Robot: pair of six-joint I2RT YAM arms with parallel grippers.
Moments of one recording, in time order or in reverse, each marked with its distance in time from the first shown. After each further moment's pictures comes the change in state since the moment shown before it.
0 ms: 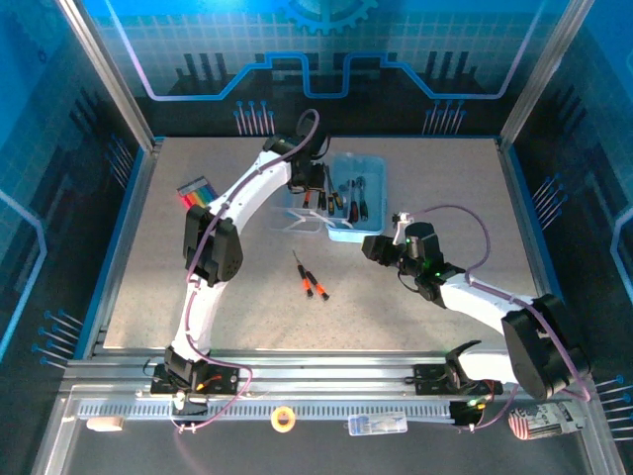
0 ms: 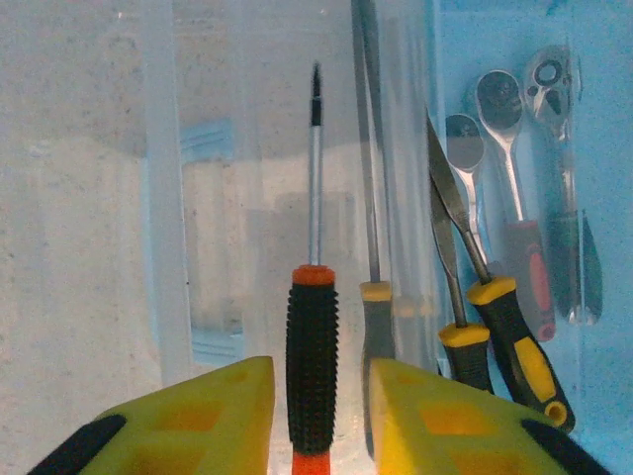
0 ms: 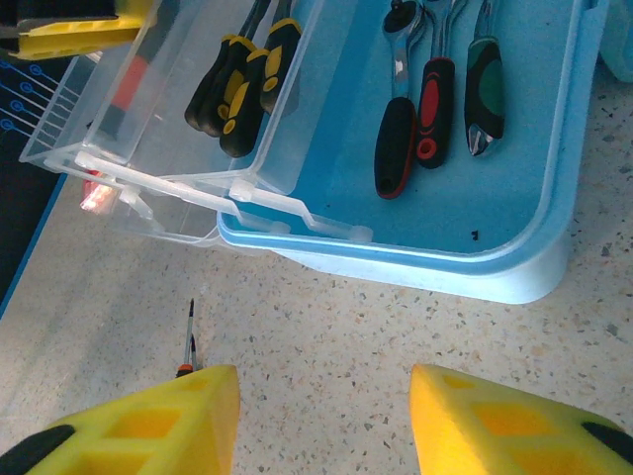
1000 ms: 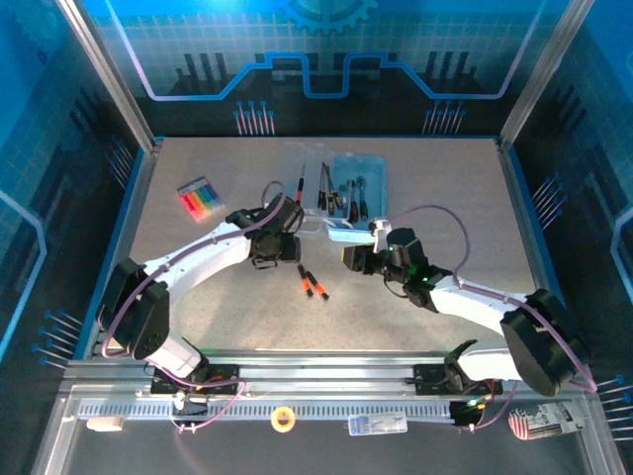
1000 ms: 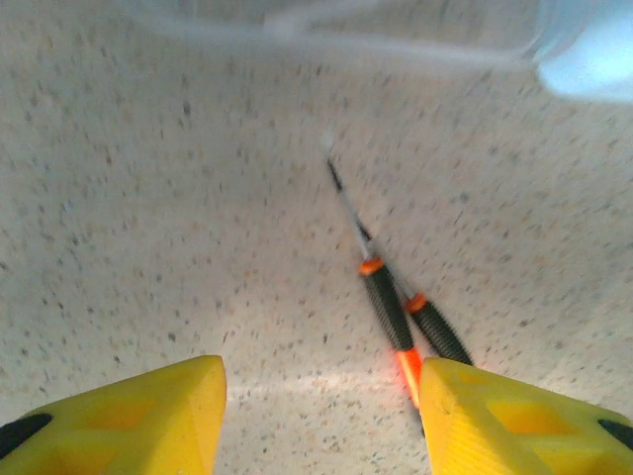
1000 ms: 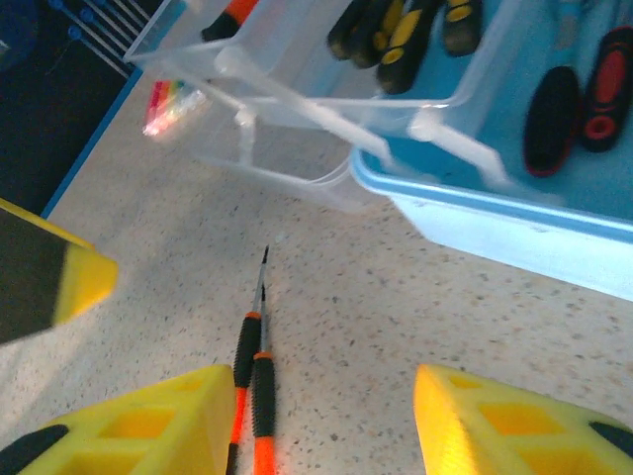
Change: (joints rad) left arm -0.137 -0.706 -1.073 0.261 -0.010 -0.256; right arm 0.169 0.026 0.025 0.027 0.020 -0.095
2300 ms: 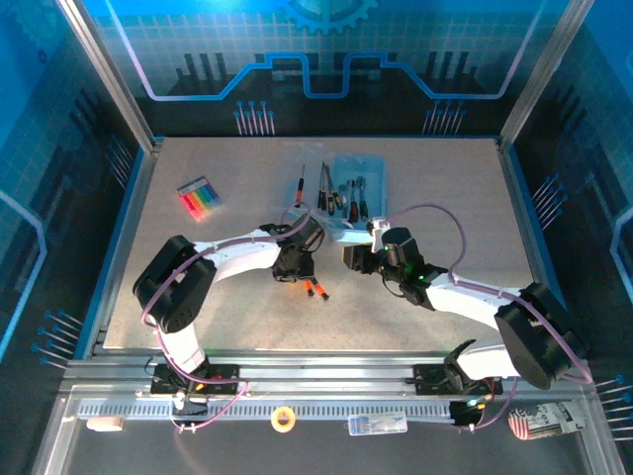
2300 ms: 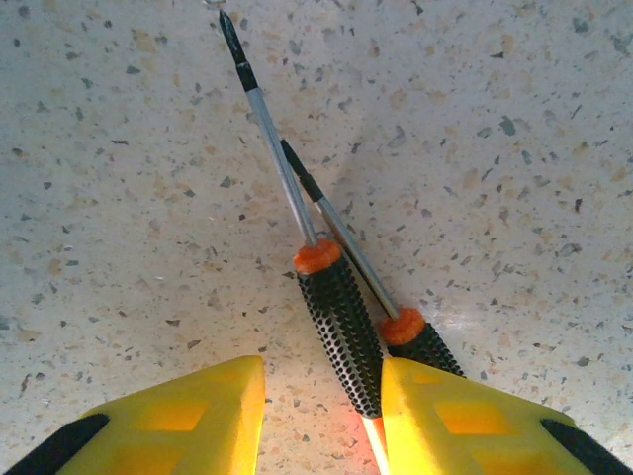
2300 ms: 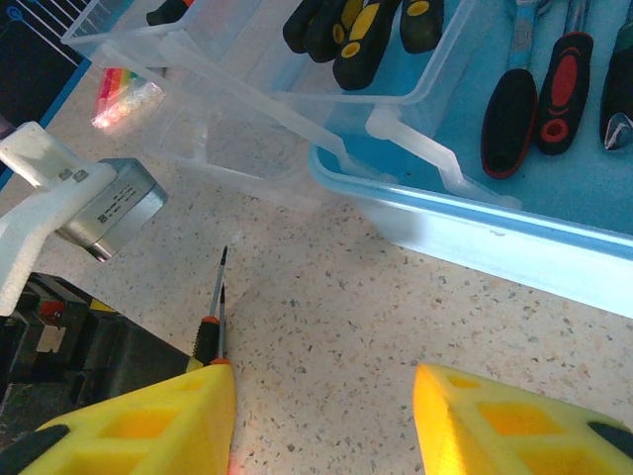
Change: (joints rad) left arm -0.070 0.229 -0.045 0.162 0.068 -0.113; right arm 0.008 0.035 0.017 -0.020 0.079 -0.031
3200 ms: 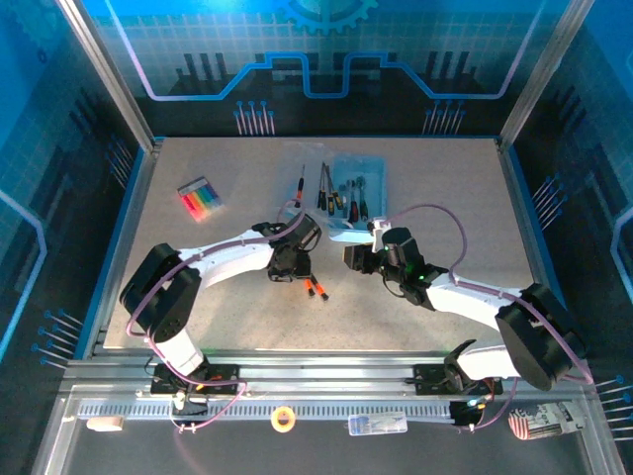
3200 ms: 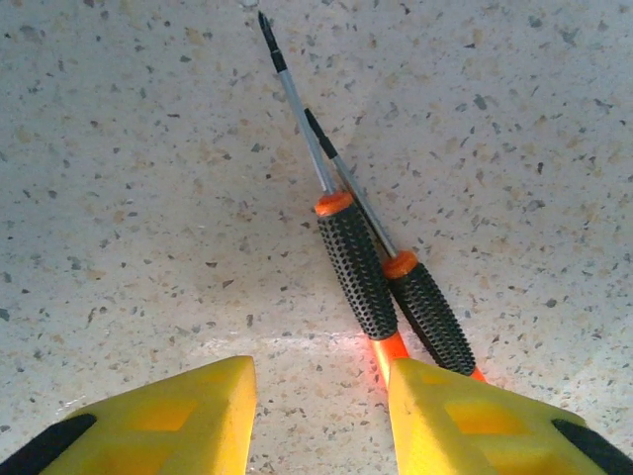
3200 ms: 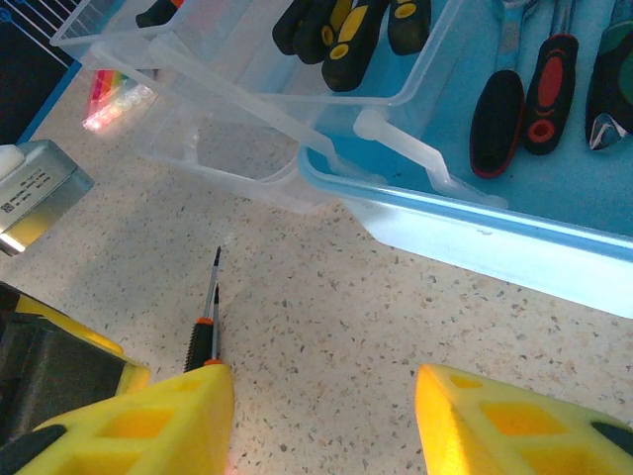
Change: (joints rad) left arm -0.007 -0.084 0.001 -0.065 -0.007 0.003; right arm 0.000 -0.006 0.000 -0.010 0.017 0.000
